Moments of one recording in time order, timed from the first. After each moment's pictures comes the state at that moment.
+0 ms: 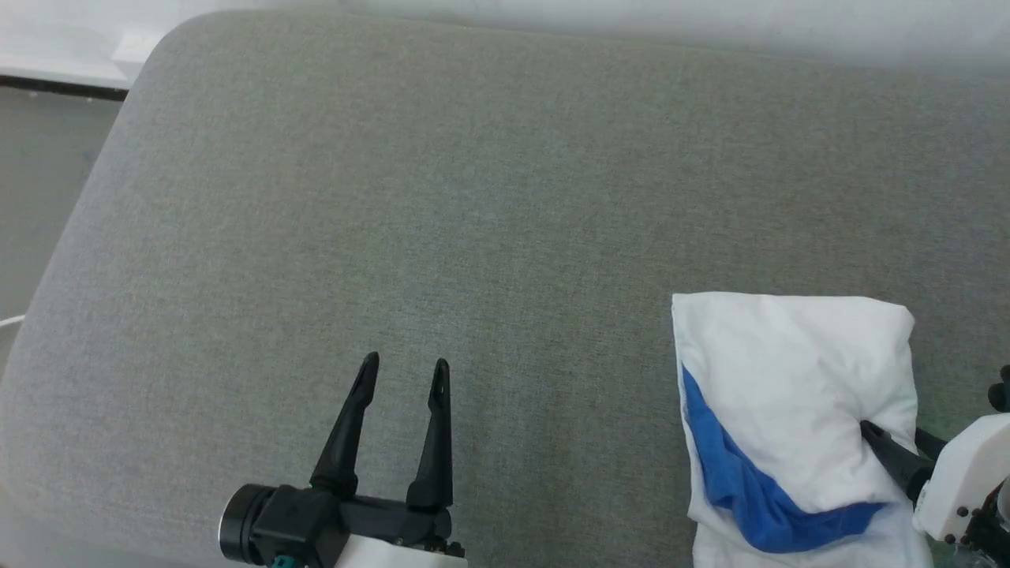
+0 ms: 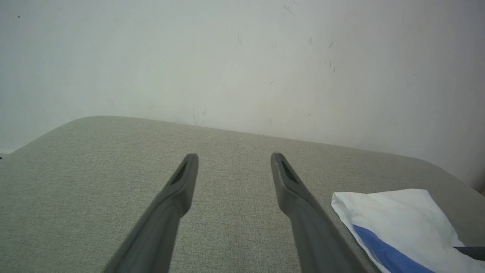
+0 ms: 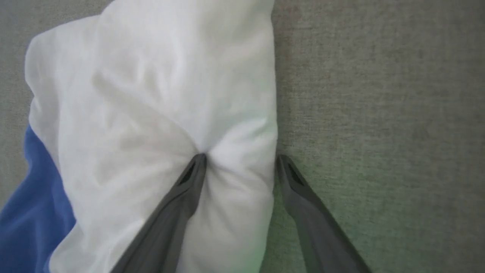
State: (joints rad) left arm 0.11 0.06 -0.29 -0.22 -0.17 0.09 -0.26; right arm 0.01 -0.23 -0.23 -0.01 0.53 0.13 0.74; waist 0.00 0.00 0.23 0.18
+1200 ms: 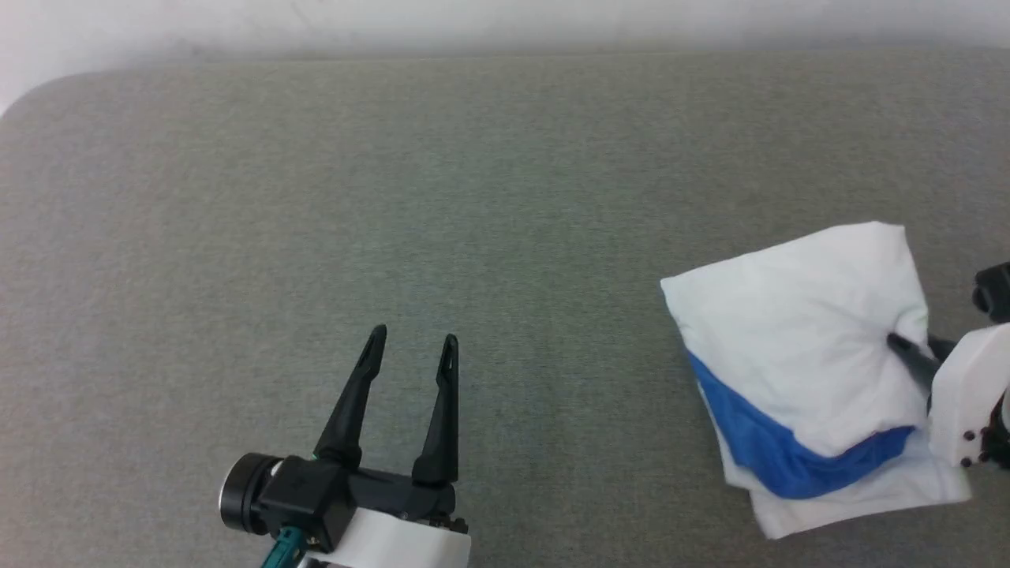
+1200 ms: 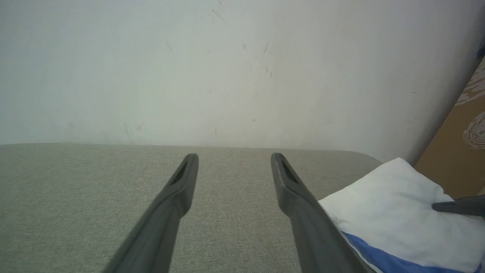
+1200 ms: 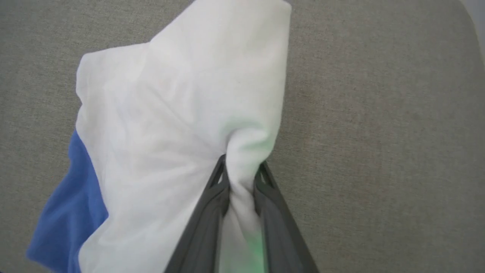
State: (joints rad) left arm 0.05 0.08 -0.32 -0.22 -0.16 0.10 -0.22; right arm -0.19 -0.50 0.03 0.04 0.50 0.13 0.67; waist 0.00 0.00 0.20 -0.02
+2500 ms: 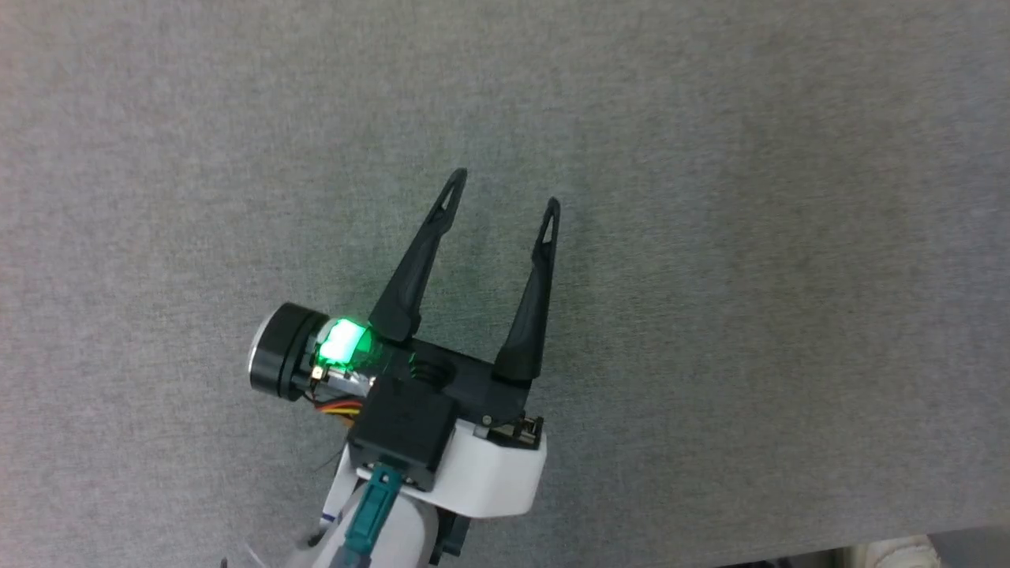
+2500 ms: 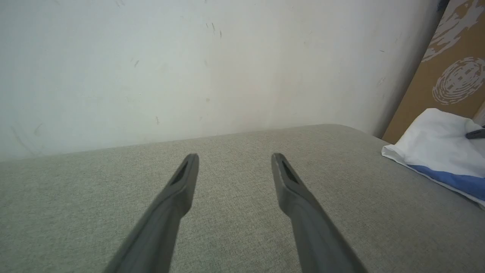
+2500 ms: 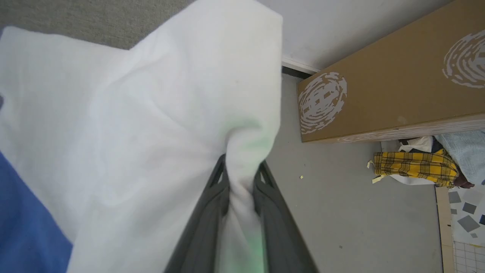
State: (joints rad) left arm -0.25 0.07 -0.46 -0.31 0.06 0.15 -0.15; right arm -0.57 -1.02 0.14 0.49 0.62 0.13 0.28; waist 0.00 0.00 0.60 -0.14
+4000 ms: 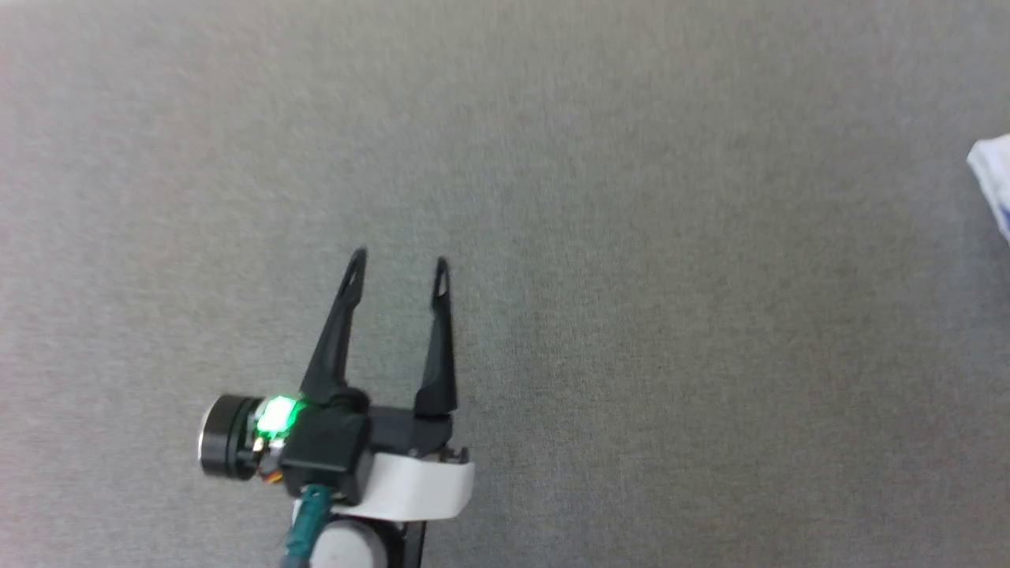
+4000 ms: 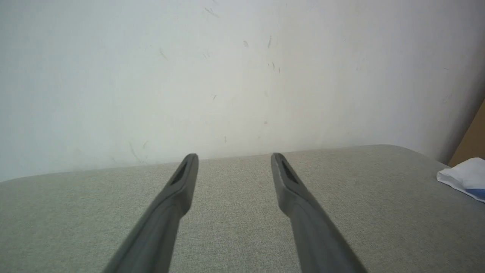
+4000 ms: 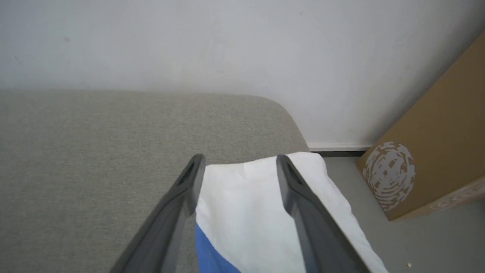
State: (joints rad) left arm -0.10 0.11 -0.37 -0.24 -0.02 0.28 -0.20; right arm -0.61 -0.79 0.28 0.70 0.75 0.13 -0.19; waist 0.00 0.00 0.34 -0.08
